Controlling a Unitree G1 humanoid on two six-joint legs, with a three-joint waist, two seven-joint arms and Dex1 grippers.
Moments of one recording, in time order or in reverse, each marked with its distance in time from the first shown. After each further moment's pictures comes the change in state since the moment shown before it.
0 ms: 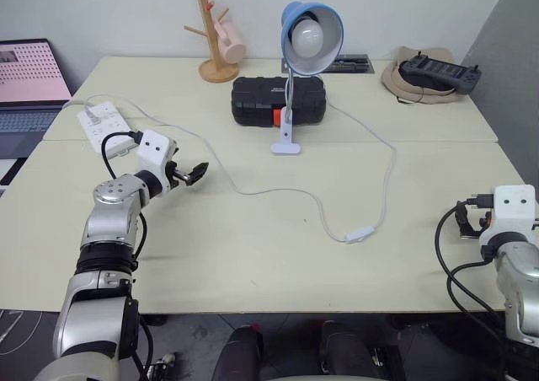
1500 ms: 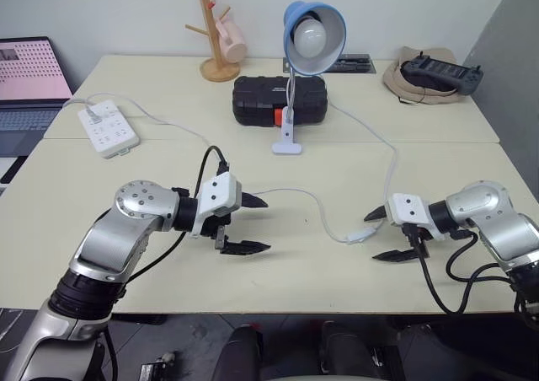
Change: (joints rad) left arm 0.193 0.179 -0.284 -0.764 -0.210 0.270 -0.548; right arm -0.467 -0.373 0.697 0.440 -0.005 -0.568 1.159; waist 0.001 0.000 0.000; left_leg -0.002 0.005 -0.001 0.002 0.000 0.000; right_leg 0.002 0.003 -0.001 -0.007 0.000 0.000
